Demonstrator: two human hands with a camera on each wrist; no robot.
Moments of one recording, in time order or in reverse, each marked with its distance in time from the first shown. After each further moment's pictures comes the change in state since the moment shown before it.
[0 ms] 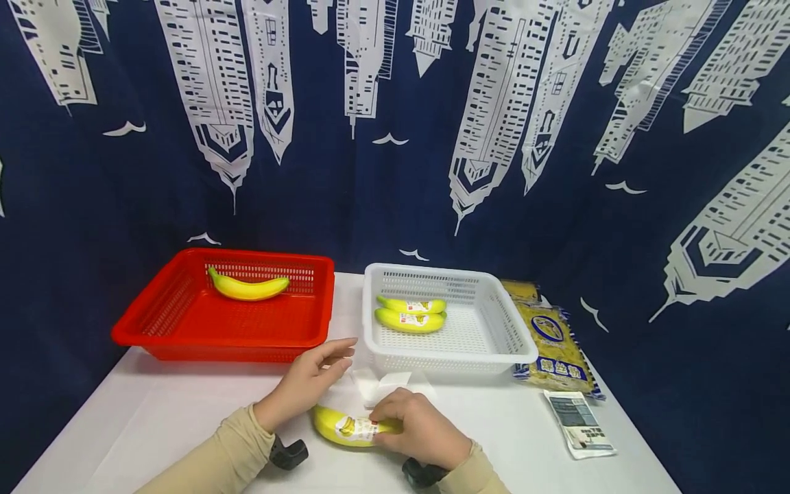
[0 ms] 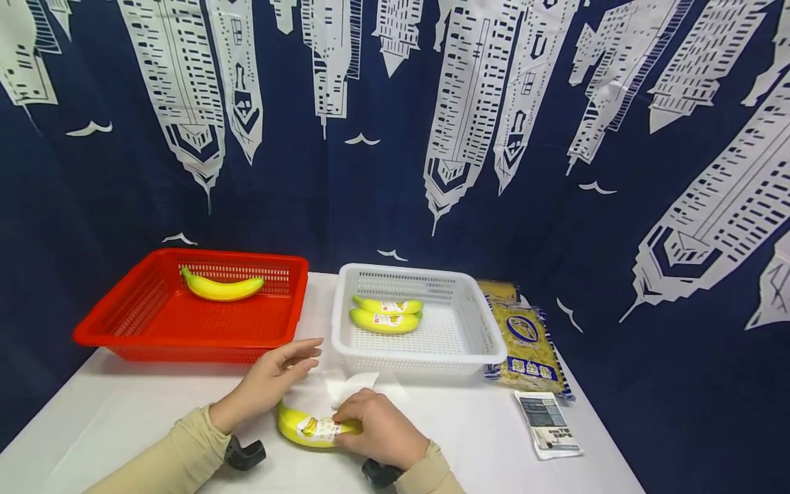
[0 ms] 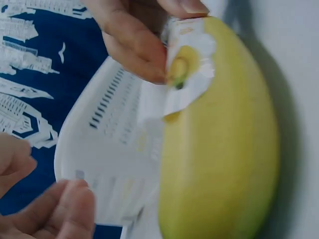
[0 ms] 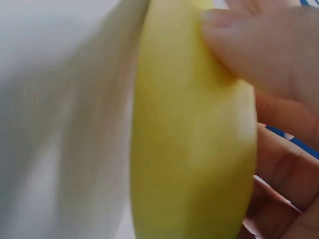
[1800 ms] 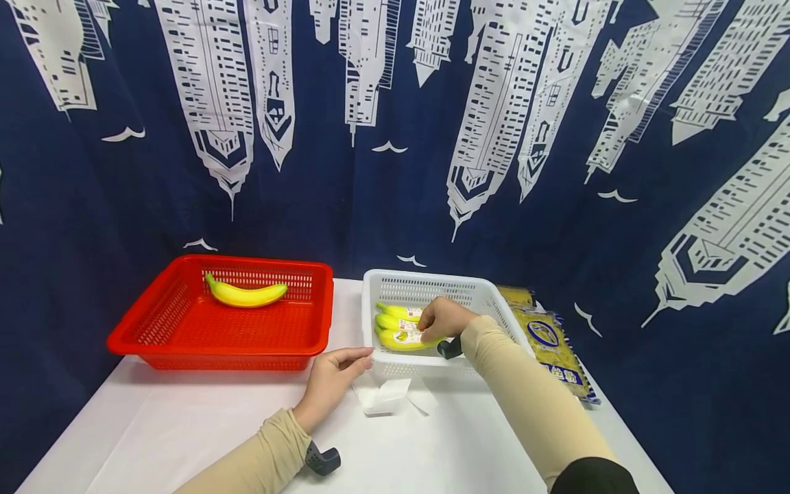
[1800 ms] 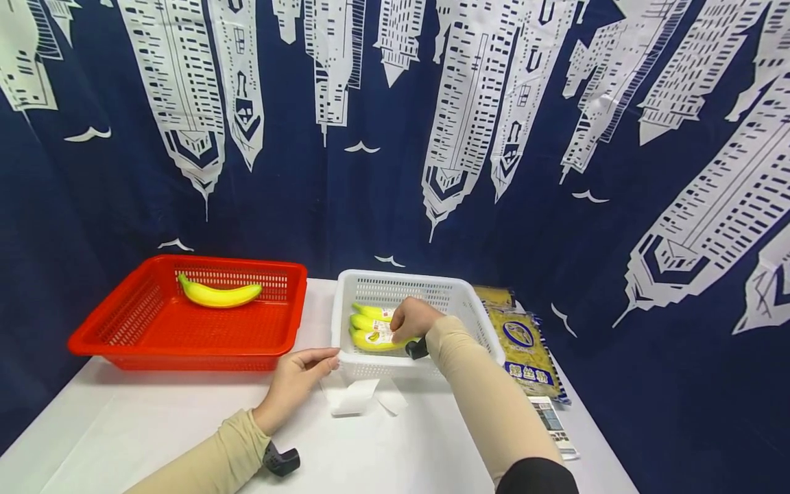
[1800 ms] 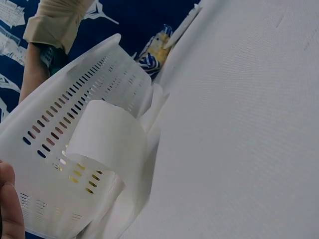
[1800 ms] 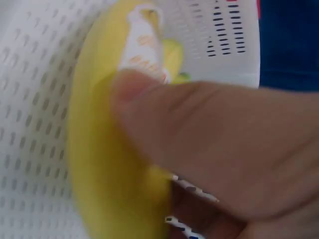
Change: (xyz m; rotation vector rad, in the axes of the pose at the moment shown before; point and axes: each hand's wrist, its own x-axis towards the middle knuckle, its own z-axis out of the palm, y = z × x) left_hand 0.029 -0.023 0.050 -0.304 0.264 -0.074; right_hand 0.100 0.124 -0.122 -0.030 -0.229 0.501
